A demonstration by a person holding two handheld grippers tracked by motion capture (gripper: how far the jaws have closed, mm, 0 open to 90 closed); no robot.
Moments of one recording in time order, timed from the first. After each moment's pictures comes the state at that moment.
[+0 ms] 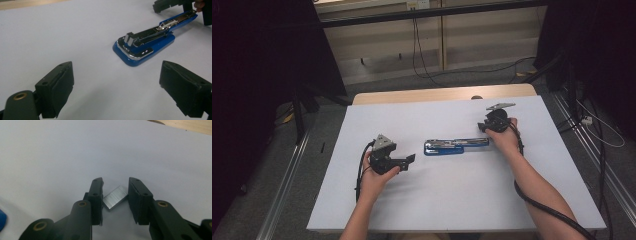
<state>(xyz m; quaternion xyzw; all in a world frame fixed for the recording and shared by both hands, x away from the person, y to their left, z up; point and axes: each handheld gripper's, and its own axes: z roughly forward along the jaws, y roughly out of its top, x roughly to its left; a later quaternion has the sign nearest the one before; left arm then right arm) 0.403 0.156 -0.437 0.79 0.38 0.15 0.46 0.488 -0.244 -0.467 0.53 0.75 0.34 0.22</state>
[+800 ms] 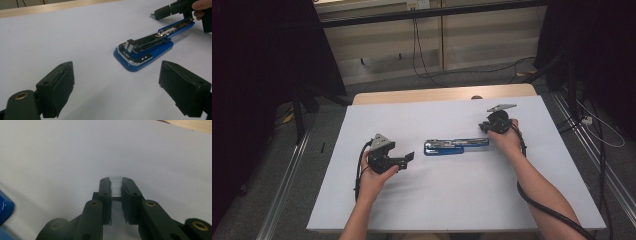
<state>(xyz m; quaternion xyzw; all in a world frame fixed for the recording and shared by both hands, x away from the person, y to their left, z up) 0.402 0.160 -0.433 0.78 0.38 0.16 0.48 0.483 -0.248 -0.467 0.51 0.76 0.35 0.21</state>
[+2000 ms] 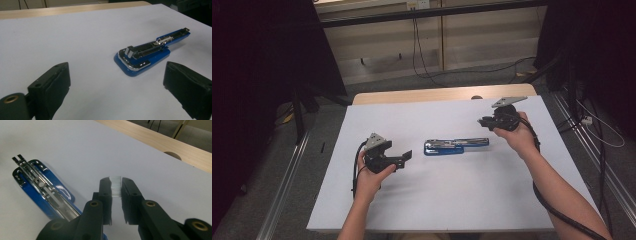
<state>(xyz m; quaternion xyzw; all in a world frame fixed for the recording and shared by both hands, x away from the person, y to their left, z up) 0.401 0.168 -0.427 0.76 0.40 0.14 0.50 0.449 -0.247 -0.400 0.43 0.79 0.39 0.20</state>
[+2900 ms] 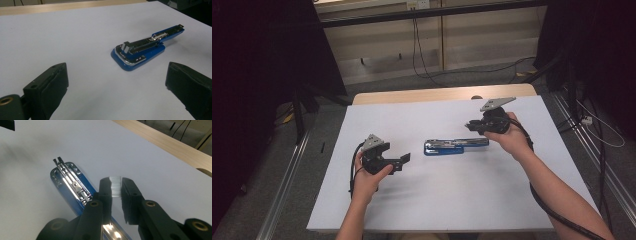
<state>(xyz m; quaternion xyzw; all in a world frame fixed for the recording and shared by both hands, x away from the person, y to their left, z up) 0.395 0.174 -0.425 0.77 0.39 0.13 0.49 0.439 -0.214 -0.388 0.36 0.82 0.41 0.17</state>
